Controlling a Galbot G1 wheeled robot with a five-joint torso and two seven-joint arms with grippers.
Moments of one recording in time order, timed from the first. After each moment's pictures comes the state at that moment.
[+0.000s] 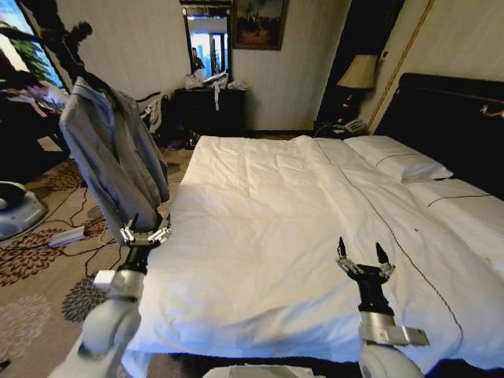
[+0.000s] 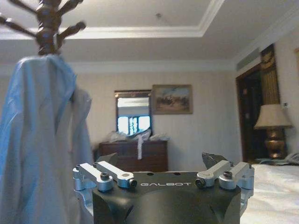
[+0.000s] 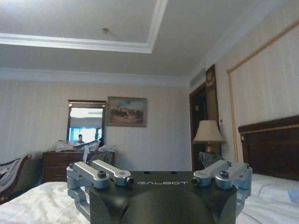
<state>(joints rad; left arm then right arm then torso) 1.65 -1.16 -0.66 -2.35 -0.35 -0.06 -0.13 -1.90 1.35 0.70 2.33 0.23 0.38 0.15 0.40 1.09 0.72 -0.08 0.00</state>
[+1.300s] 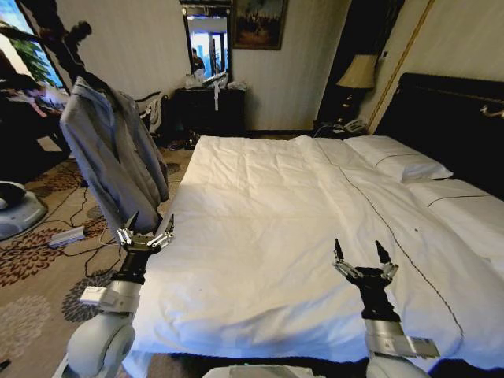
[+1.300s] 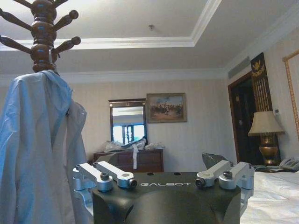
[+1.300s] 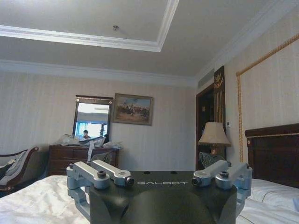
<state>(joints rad) 1.65 -1.14 -0.70 -2.37 -0.37 -0.07 -0.10 -1.92 1.33 0.71 2.36 0.21 0.36 0.15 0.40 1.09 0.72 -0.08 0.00</state>
